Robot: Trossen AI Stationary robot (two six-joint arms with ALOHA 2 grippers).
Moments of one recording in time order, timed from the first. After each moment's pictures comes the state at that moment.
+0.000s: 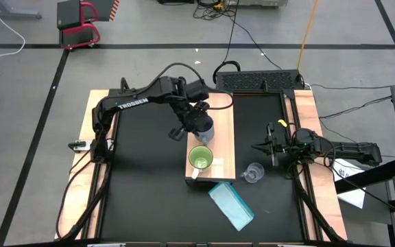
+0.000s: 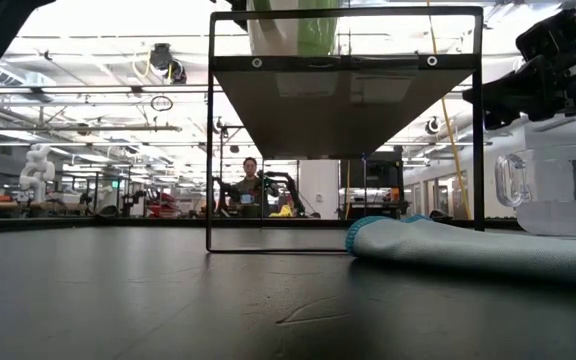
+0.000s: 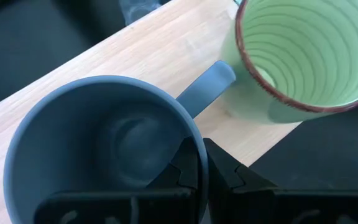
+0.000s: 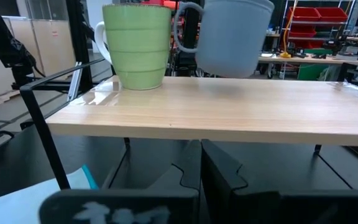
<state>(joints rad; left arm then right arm) 0.25 1.96 2.12 -1.34 0.49 0.80 -0.10 0.11 0.01 0.05 -0.13 -0.02</state>
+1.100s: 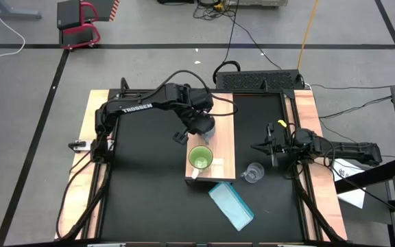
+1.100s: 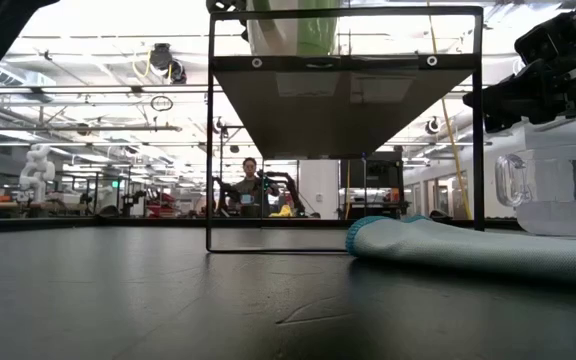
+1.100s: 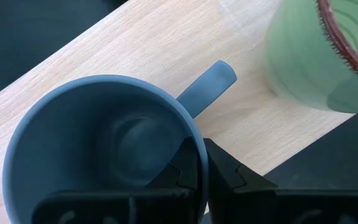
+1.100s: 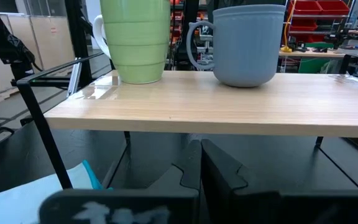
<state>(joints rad) 0.19 1.99 2.12 -1.31 0.27 0.78 -0.10 0.11 0.01 0.03 -0.13 -0.01</state>
